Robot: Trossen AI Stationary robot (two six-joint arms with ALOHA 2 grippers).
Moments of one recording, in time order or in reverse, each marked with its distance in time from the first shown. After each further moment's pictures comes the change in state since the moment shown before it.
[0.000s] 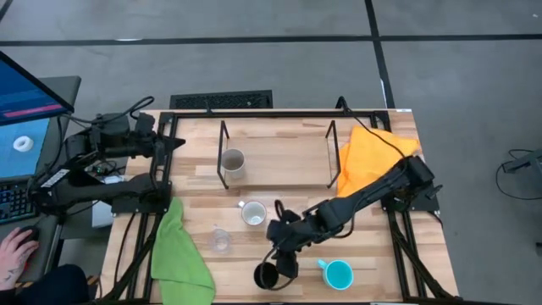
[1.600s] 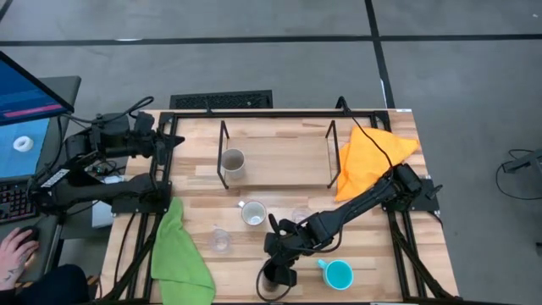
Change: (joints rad) left arm 0.000 0.001 0.000 -0.001 -0.047 0.060; right arm 0.031 0.116 0.019 -0.007 -0.005 -0.042
